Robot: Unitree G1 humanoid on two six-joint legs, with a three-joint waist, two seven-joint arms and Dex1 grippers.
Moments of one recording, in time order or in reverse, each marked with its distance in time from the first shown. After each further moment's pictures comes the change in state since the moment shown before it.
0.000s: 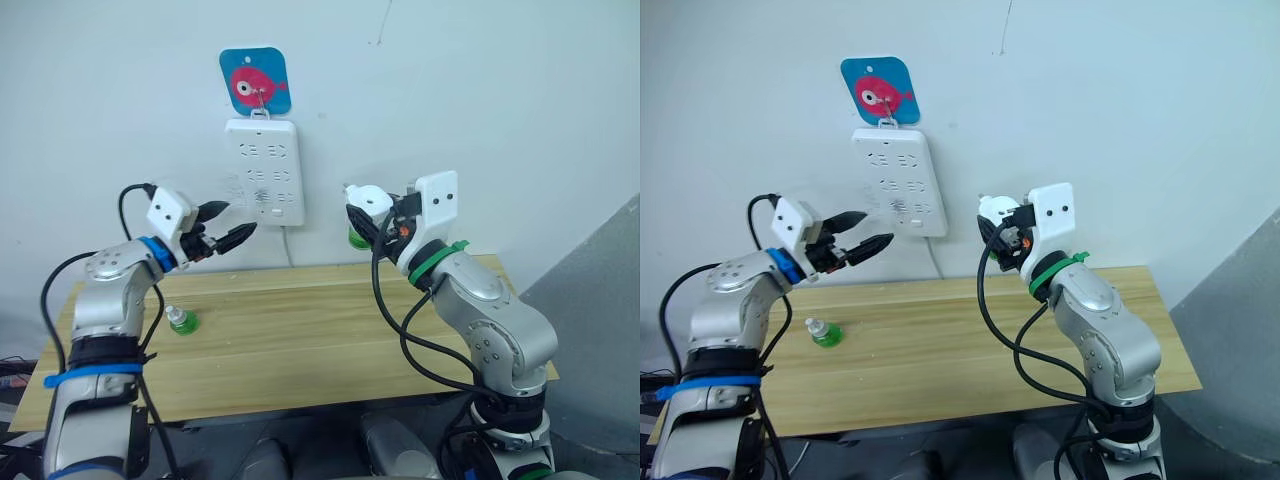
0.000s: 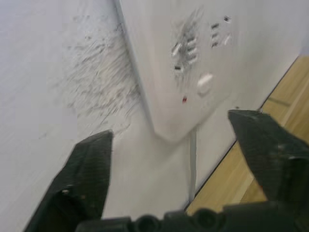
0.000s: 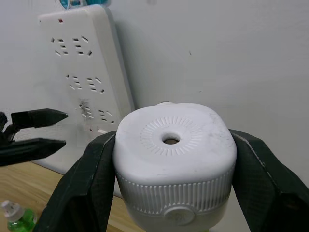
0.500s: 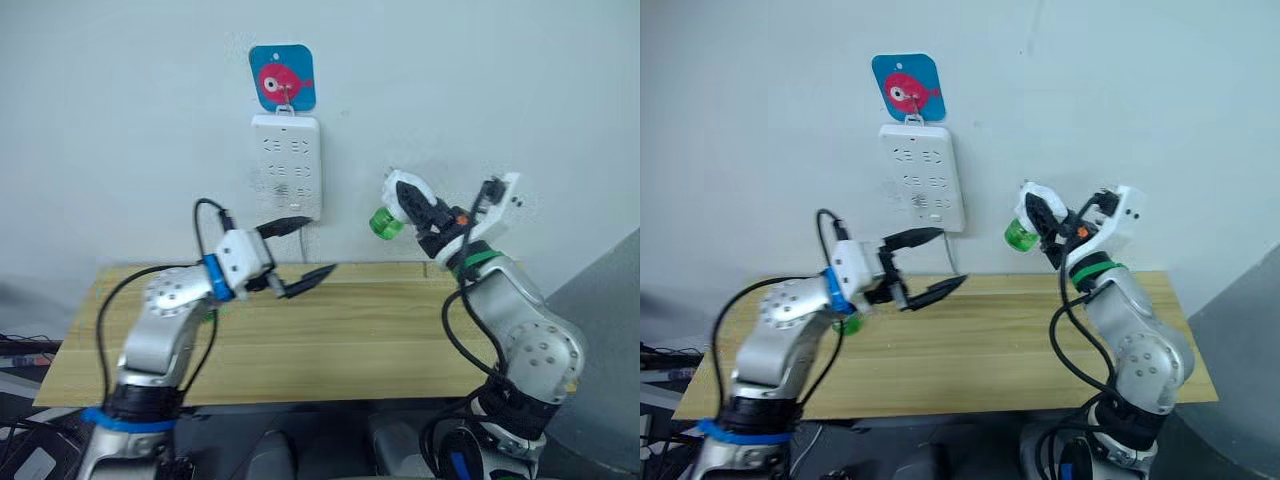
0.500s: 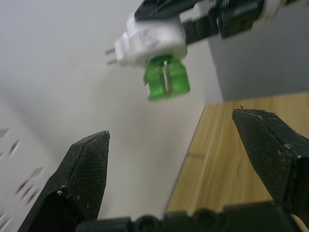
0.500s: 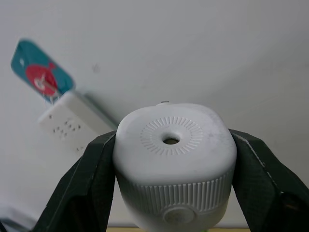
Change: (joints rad) left arm 0.088 -0.239 -0.263 -0.492 -0.012 -0.046 0.042; right arm 0.022 0.162 -0.481 -0.010 0.601 0.087 -0.303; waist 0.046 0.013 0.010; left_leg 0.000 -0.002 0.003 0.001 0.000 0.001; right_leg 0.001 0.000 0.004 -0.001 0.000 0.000
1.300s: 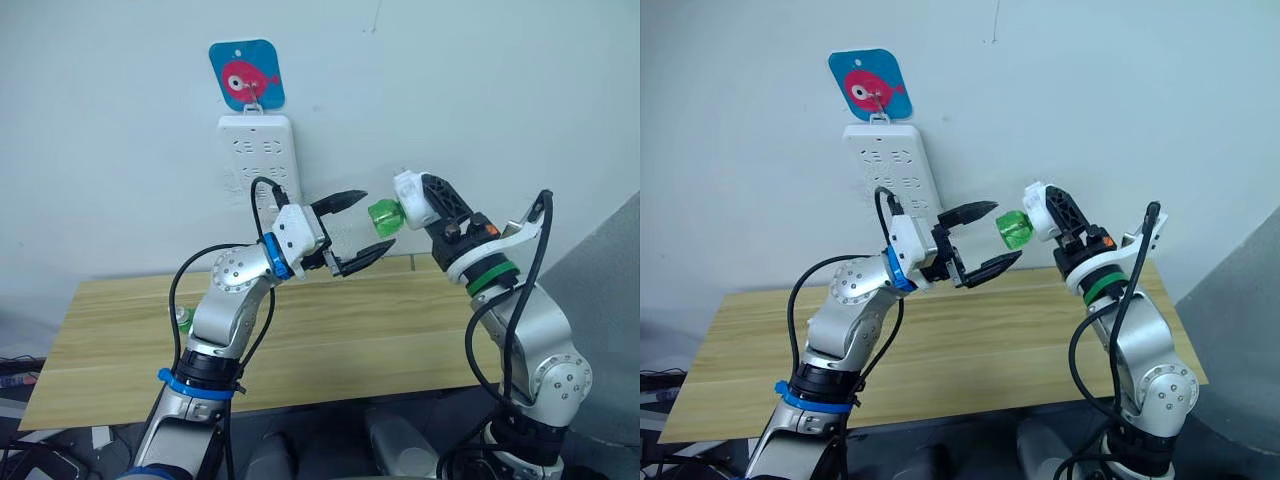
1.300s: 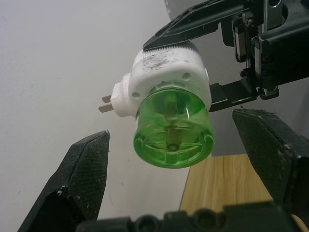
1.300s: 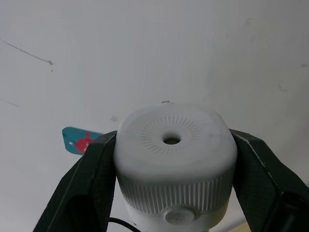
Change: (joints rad) left arm -0.141 -0.166 -0.090 0.112 0.039 -0.042 0.057; right arm 0.156 -0.144 0.231 -0.006 0.699 -0.494 -0.467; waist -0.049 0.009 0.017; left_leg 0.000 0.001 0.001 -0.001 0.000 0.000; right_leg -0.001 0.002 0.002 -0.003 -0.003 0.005
